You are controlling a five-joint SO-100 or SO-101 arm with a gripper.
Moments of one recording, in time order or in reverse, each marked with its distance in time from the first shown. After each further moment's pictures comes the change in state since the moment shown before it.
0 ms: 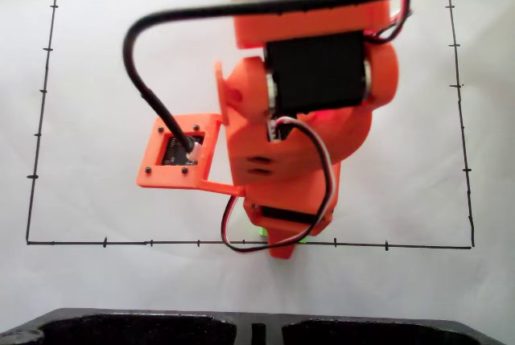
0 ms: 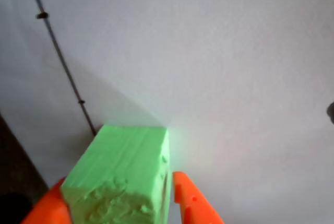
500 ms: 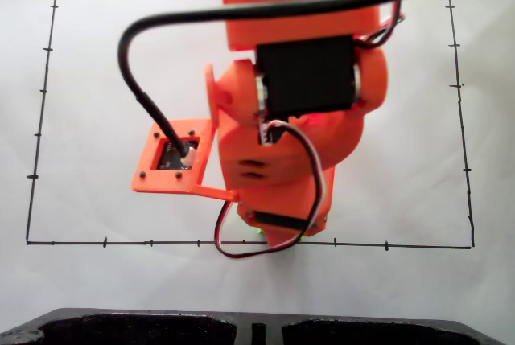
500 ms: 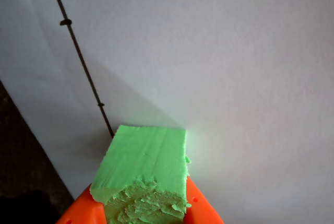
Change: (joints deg) arm 1.4 -0.4 -0.6 -0.9 -0.9
